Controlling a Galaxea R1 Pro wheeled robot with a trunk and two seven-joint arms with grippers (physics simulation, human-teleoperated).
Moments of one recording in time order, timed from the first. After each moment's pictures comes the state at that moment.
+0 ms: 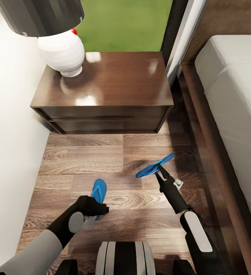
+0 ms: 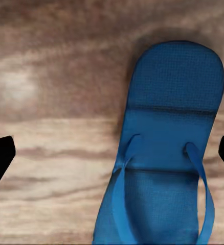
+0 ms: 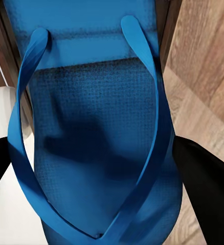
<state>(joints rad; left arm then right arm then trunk) -0.69 0.04 -0.57 -0.92 -2.27 -0.87 -0.56 -0.38 0.08 -0.09 -1.22 -1.25 0.38 0.50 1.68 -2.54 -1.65</state>
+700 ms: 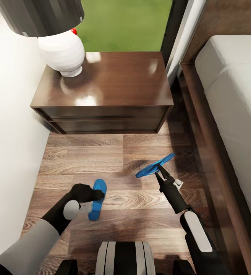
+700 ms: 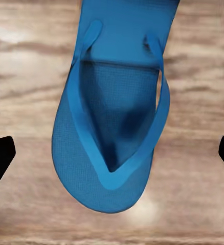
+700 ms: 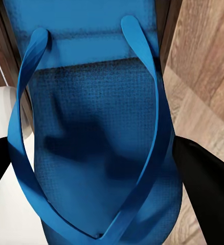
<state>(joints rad) -0.75 0.07 -0.50 -0.99 -2.27 -0.87 -0.60 -0.38 0.08 -0.09 -1.22 -1.25 0.38 0.50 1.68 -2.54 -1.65</state>
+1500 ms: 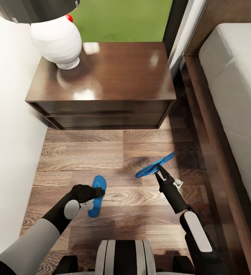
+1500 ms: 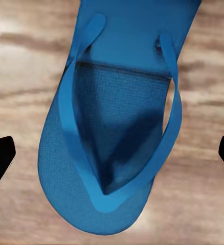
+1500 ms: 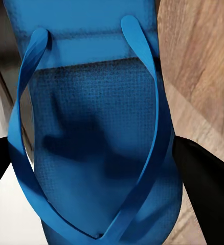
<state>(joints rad) -0.76 0.07 -0.50 -0.95 -2.27 -0.76 -0.57 -0.38 0.08 -0.09 -1.22 -1.25 0.38 0.50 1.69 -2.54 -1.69</state>
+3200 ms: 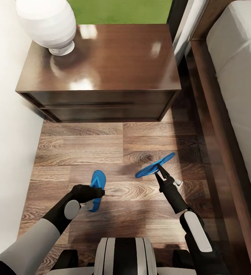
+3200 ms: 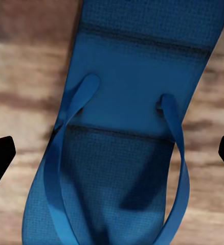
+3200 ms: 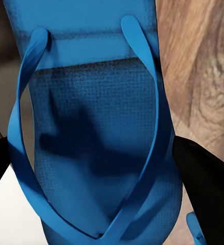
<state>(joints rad) -0.76 0.07 -0.51 -0.95 -2.27 -0.76 -0.58 -0.38 0.08 -0.09 -1.22 -1.25 0.38 0.50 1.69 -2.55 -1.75</state>
